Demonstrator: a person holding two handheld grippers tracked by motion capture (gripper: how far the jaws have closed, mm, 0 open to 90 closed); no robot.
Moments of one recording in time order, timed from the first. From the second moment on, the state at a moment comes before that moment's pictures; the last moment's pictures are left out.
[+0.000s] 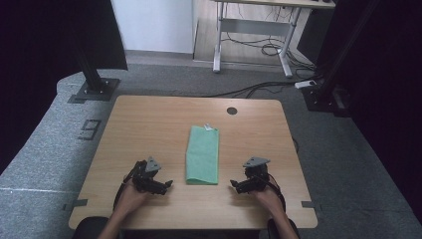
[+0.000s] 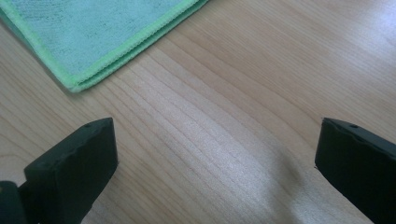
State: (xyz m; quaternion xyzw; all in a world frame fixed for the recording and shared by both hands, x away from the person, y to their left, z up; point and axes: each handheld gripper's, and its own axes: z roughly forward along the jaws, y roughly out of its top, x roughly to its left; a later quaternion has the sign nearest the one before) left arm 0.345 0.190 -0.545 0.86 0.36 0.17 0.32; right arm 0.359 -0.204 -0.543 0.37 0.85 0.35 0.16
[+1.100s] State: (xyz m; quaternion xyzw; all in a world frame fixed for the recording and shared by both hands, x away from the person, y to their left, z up) left arm 0.351 0.191 -0.549 0.86 0.38 0.14 0.32; right arm 0.359 -0.201 -0.557 0.37 0.84 0.36 0.15
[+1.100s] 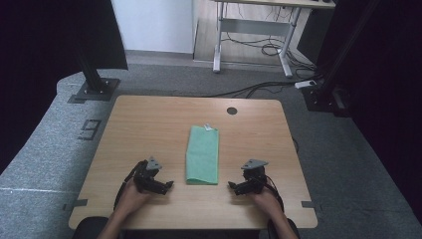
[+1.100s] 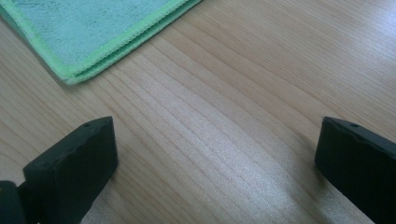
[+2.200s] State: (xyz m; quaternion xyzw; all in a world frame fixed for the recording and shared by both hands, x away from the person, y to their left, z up) left arm 0.352 0.190 -0.549 0.86 0.38 0.14 0.32; right arm 0.379 -0.161 -0.539 0.38 0.83 0.39 0.14
